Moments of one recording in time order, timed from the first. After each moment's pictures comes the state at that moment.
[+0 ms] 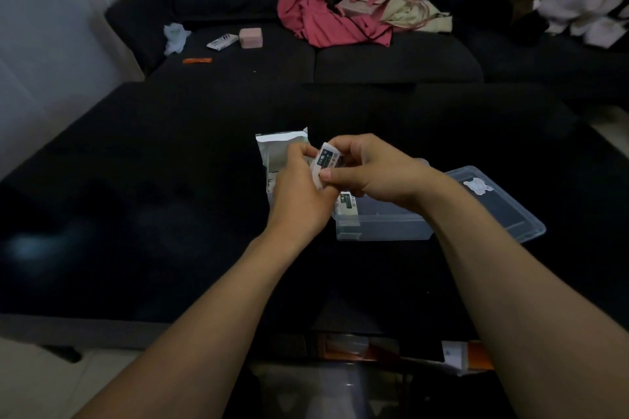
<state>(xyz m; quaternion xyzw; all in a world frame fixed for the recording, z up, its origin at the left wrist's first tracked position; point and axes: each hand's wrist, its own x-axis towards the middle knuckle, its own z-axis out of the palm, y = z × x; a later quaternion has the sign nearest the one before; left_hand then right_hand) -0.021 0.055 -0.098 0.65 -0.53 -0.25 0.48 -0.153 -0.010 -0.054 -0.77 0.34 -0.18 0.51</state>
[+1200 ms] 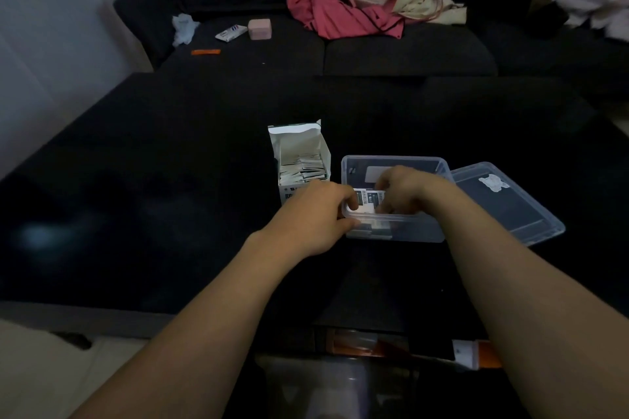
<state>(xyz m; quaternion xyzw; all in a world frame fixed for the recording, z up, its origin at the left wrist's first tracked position) -0.005 0.062 -0.114 0.63 -0.73 -0.16 0.19 -0.159 -0.043 -0.100 -0.74 0.60 0.09 0.29</state>
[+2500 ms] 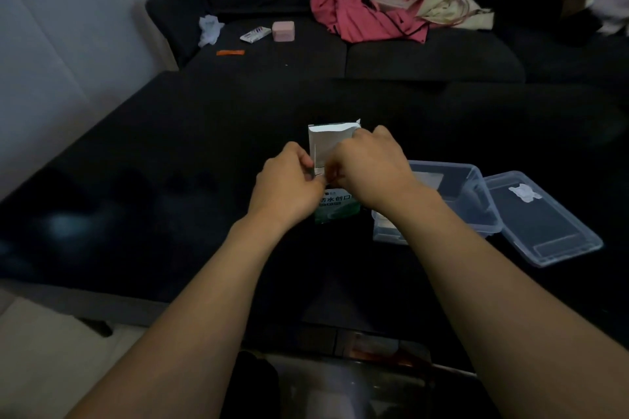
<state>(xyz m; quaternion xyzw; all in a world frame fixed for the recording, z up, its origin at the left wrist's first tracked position) 0.052 0.066 -0.092 0.76 -0.52 -0.19 0.35 -0.076 -0.002 -0.070 -0.92 0.38 -0.09 -0.07</state>
